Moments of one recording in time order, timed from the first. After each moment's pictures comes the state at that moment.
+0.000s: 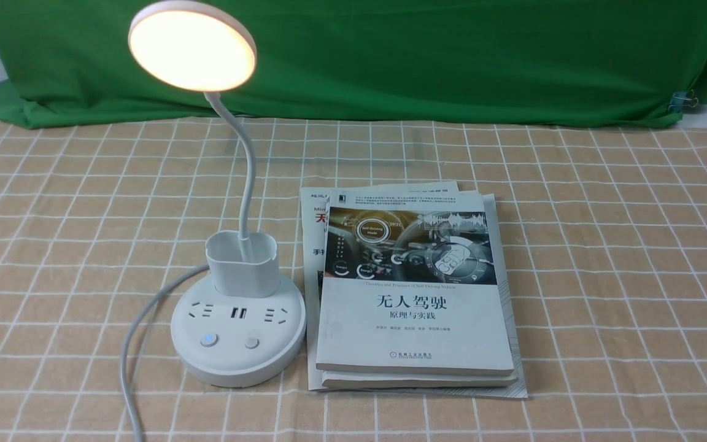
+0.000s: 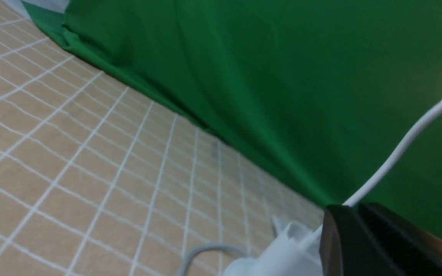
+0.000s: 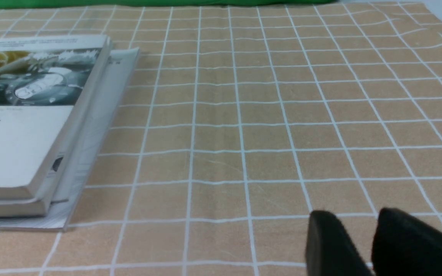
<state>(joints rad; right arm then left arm) 0.01 -0.01 0.01 0.03 0.25 0.01 0.00 0.00 0.01 -0.42 -0.04 -0.16</state>
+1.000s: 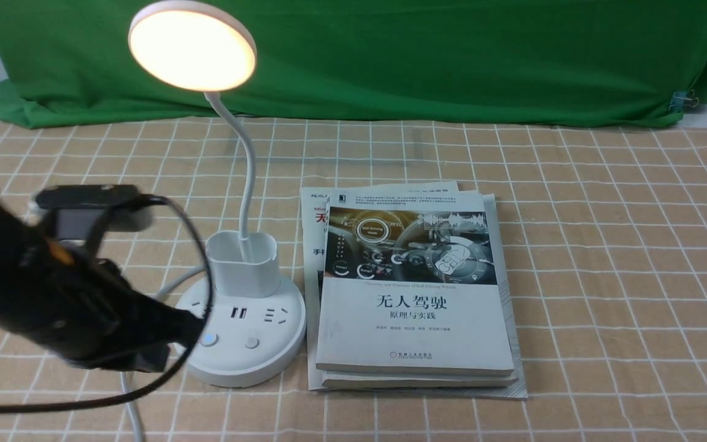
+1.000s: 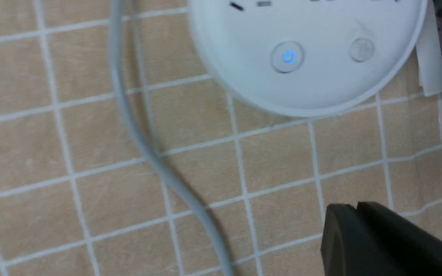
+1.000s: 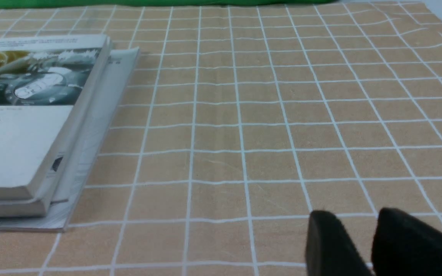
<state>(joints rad) 0.01 -0.01 0.01 0.03 0.25 0.01 -0.29 1.36 -0.91 -0.20 0.89 0.11</state>
